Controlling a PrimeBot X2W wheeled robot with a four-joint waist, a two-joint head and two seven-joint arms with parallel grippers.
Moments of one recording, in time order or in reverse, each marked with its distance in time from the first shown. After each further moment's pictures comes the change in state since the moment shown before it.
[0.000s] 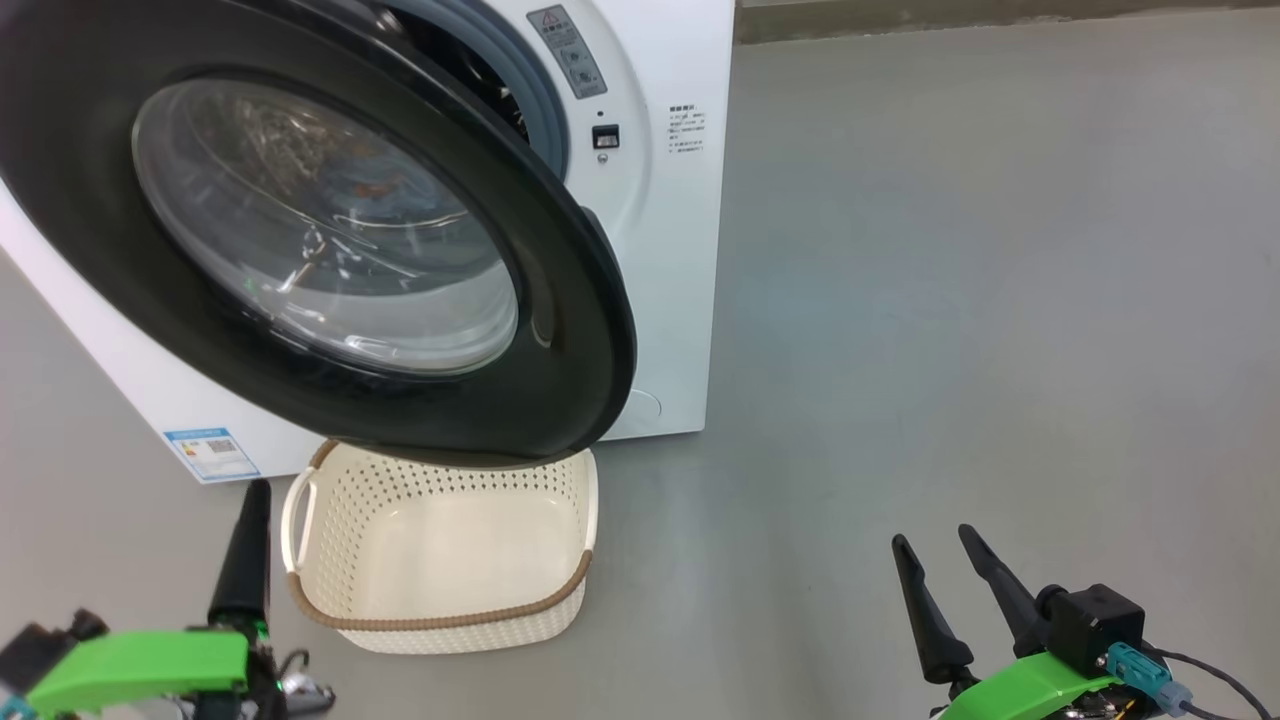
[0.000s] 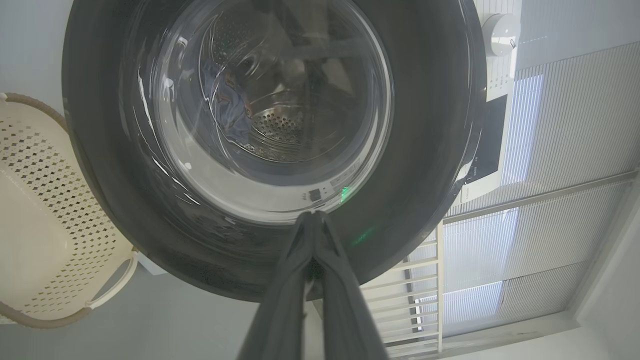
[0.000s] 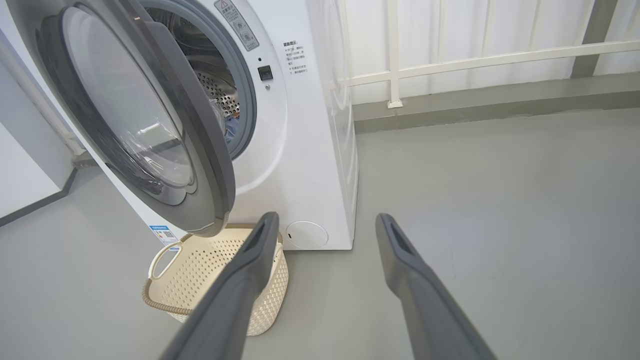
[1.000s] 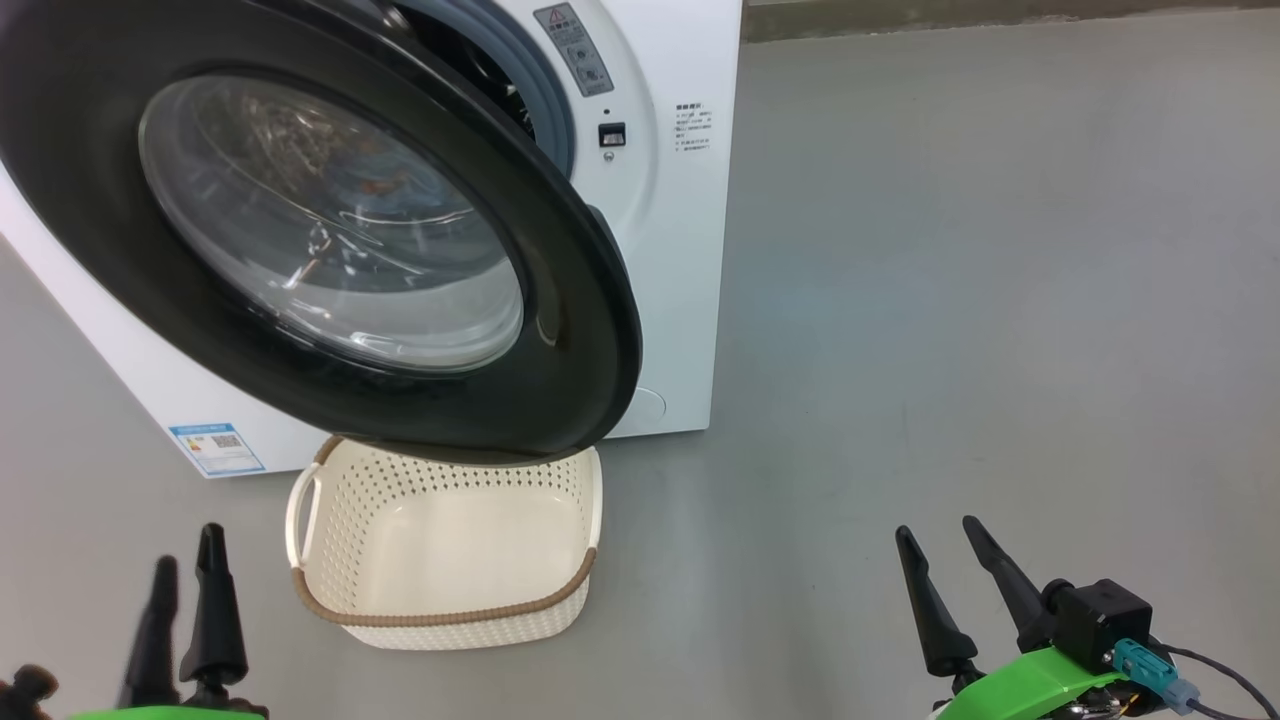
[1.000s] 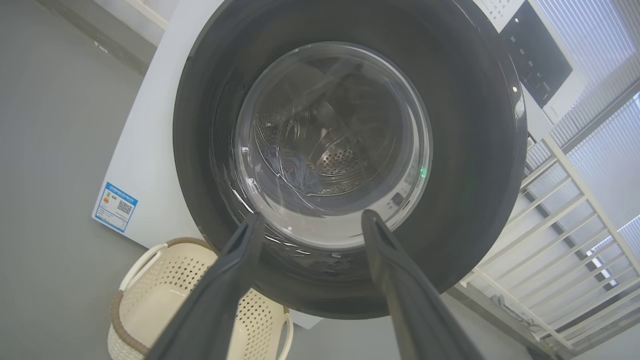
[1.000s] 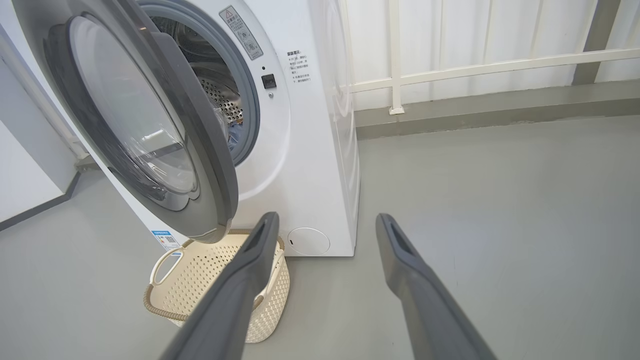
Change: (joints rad) left arm 0.128 0.112 -0.049 -0.014 0.516 0.000 -0.265; right arm 0.005 0.002 -0.004 -0.021 0.000 0.000 0.000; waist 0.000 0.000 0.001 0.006
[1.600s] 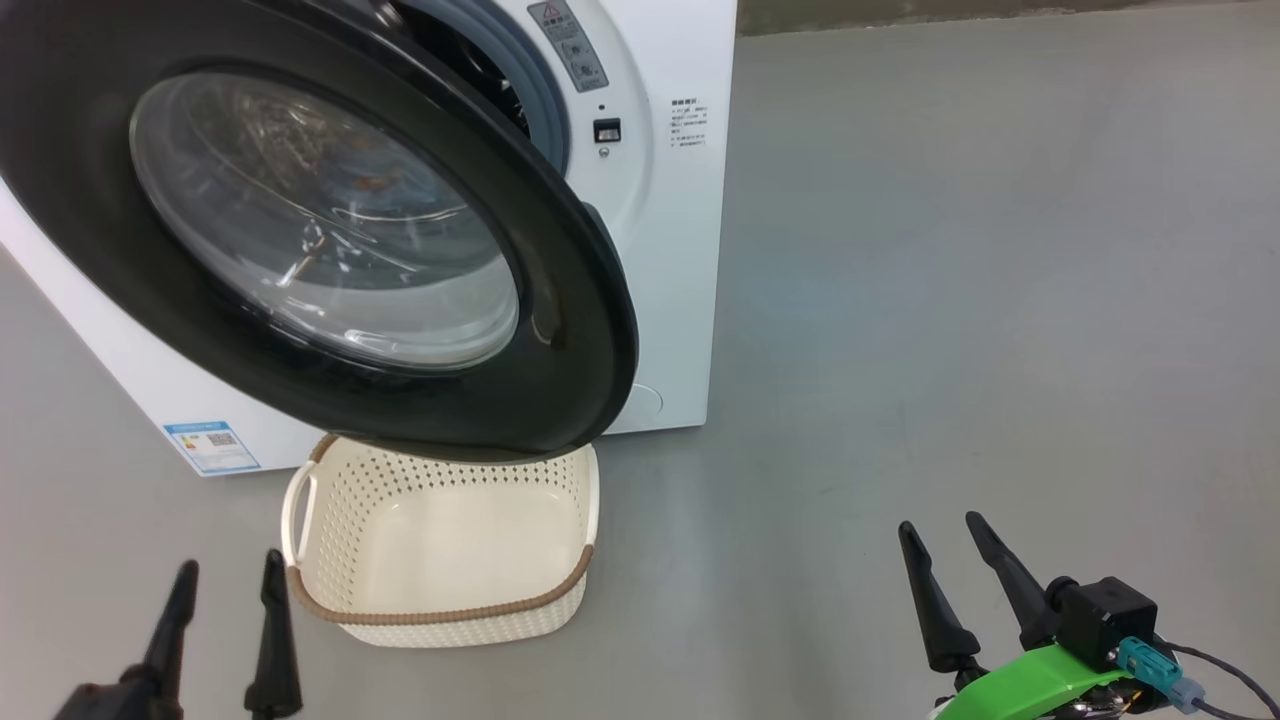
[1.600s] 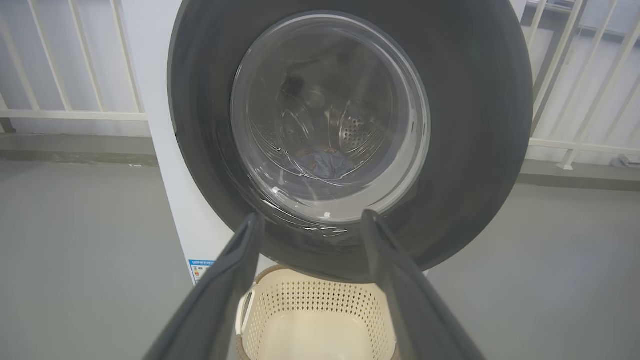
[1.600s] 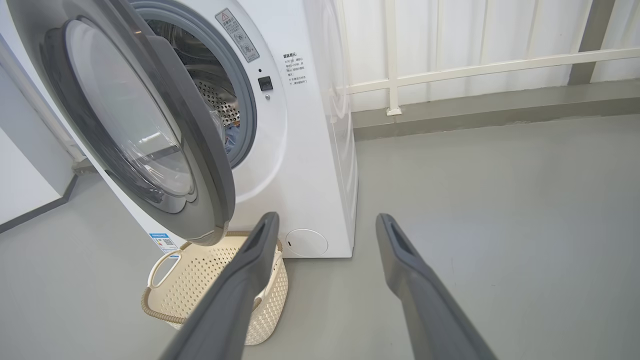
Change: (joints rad) left arm 0.042 -0.081 0.069 -0.023 0.696 -0.004 0.000; right arm 0.000 0.000 -0.004 -0.009 0.003 0.000 0.000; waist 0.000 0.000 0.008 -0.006
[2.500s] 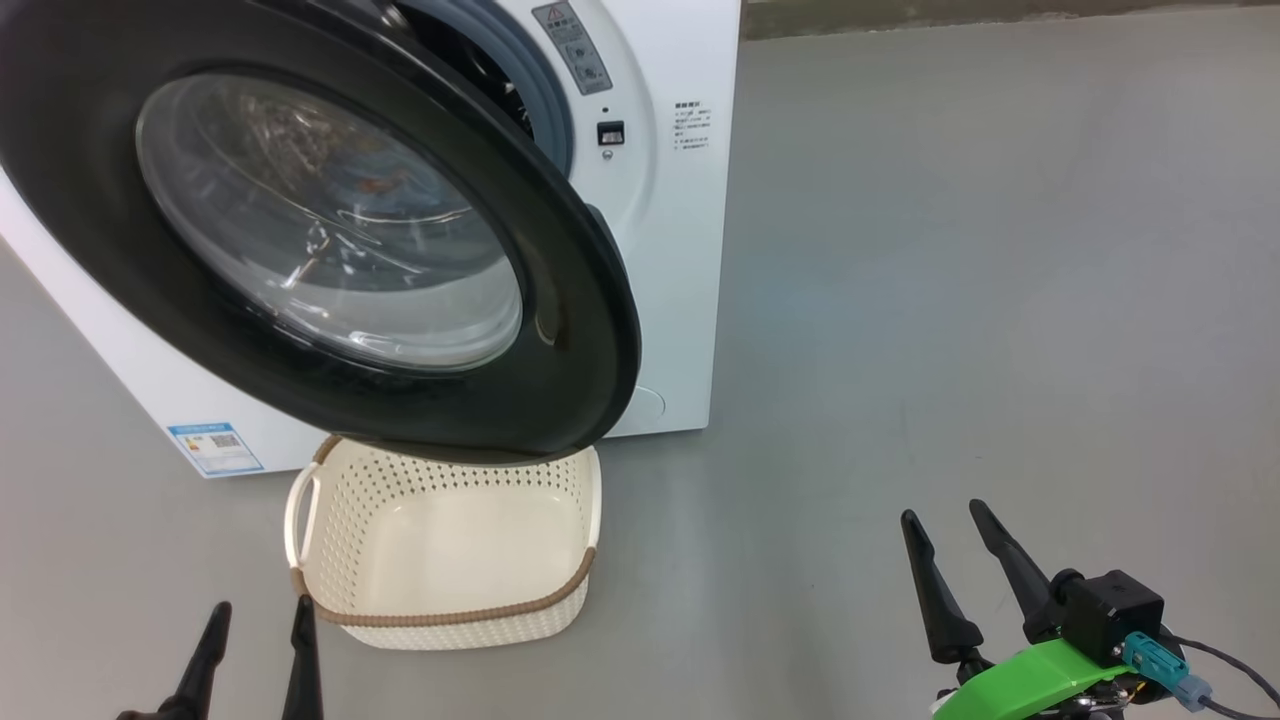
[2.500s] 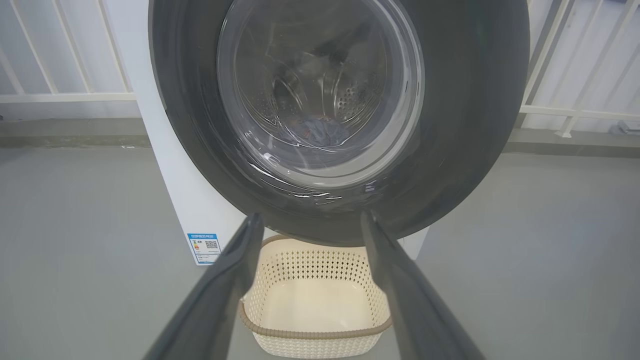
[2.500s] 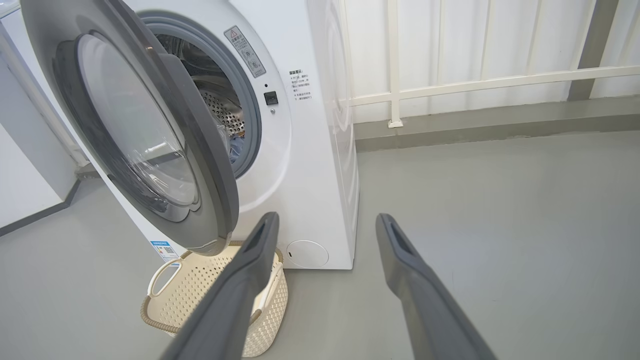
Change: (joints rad) left arm 0.041 -0.033 0.009 0.042 0.073 0.000 0.000; right arm 0.000 0.000 -0.004 -0.032 -0.009 0.000 0.000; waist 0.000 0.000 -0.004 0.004
